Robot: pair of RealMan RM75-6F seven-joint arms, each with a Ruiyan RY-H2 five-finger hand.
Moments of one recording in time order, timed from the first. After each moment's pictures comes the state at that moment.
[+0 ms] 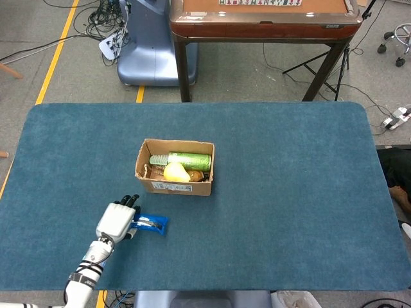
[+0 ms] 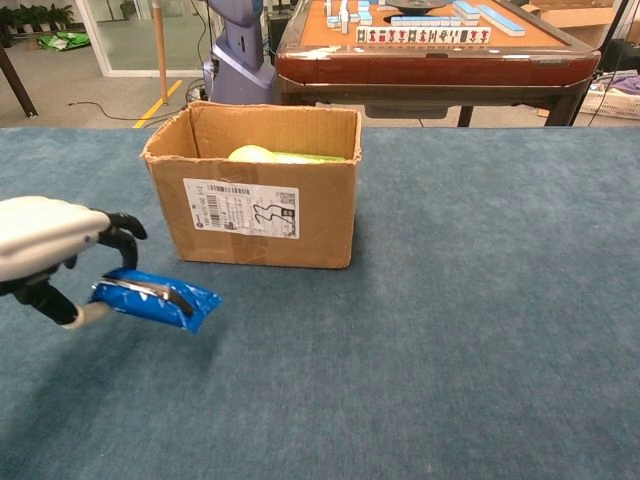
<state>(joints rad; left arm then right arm) -0.60 -1.41 0.04 -1.92 0.97 1.31 0.83 -0.10 -0.92 0.14 -1.63 -1.48 1.70 0.34</state>
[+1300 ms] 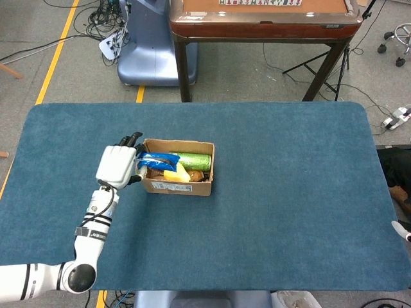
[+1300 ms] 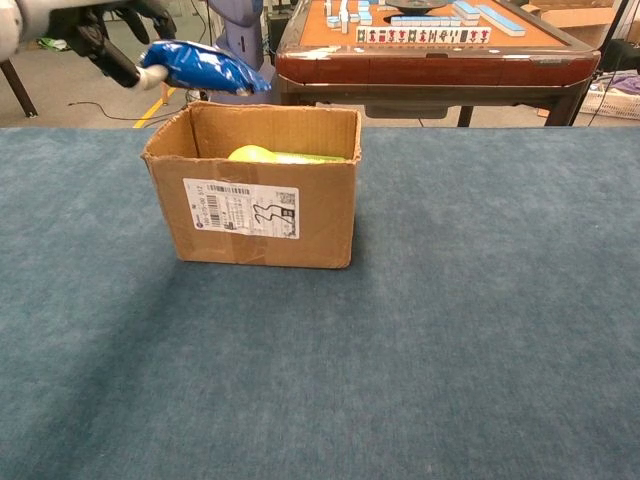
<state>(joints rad) -0.86 -1.33 -0.35 -1.97 0.67 1.32 0.82 -0.06 -0.92 0.13 -1.65 -1.47 1.63 0.27</state>
